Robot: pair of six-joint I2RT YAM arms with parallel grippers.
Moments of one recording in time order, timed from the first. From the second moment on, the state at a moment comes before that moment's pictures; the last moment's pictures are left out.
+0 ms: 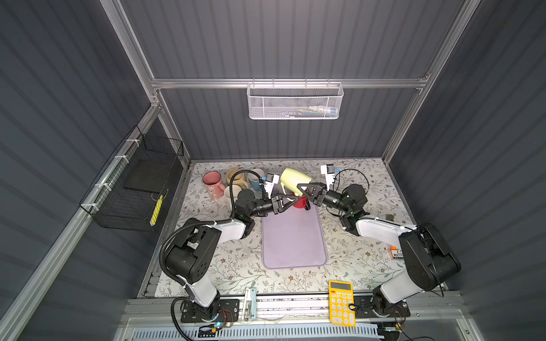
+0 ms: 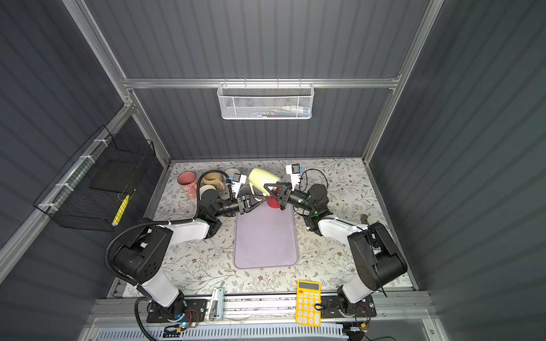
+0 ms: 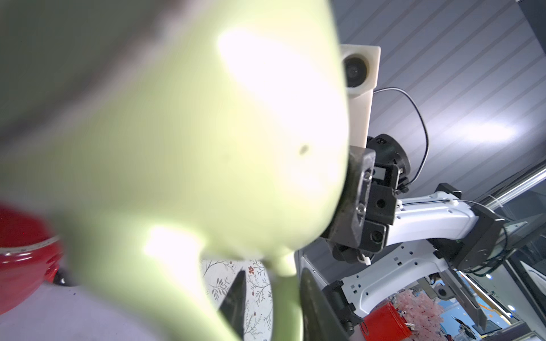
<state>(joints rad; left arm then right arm) -0.51 1.69 0.78 1.05 0.87 -0.90 0.43 1.57 0.77 1.02 -0.76 0.82</state>
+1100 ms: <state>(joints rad) -0.41 1.35 0.77 0.37 0.67 -0.43 0.40 1.50 0.77 0.54 -0.70 0.67</state>
